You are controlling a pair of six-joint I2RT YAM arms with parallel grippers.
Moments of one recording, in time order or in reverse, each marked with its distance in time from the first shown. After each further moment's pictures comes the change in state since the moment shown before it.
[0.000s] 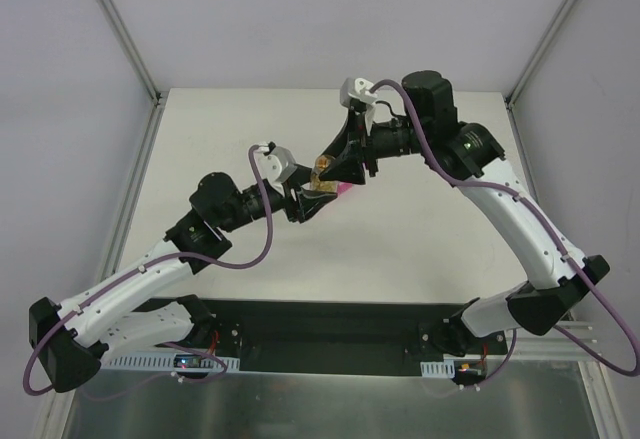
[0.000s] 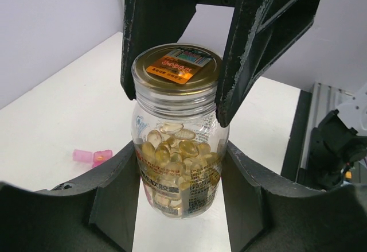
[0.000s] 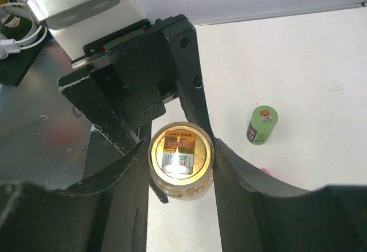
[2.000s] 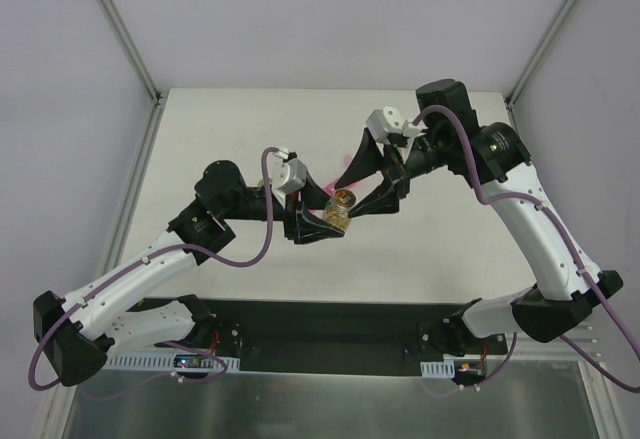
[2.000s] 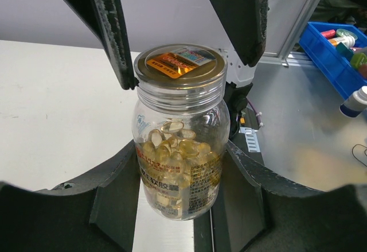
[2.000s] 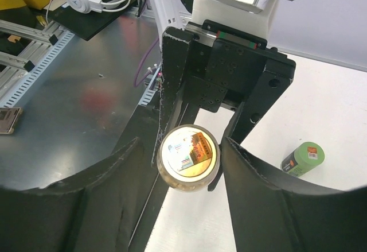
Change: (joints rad) left arm 0.020 0.064 0.080 -0.060 0.494 -0.095; right arm -0.044 -0.041 0.063 -0.364 -0.359 -0.430
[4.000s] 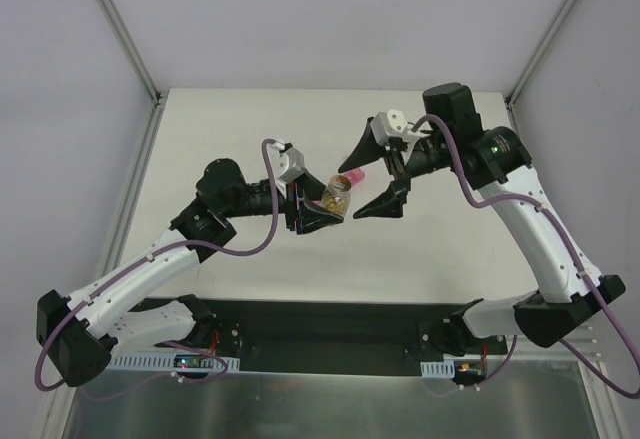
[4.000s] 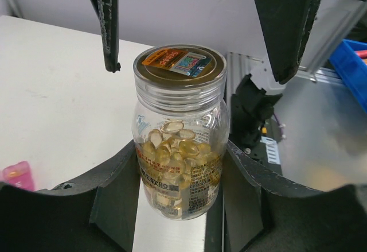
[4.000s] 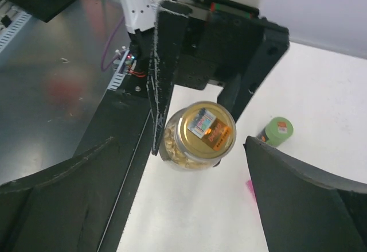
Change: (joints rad) left arm 0.046 0.006 -0.028 0.021 -0.134 -0.014; right arm -0.055 -0.027 -0.083 0.076 0.107 -0.028
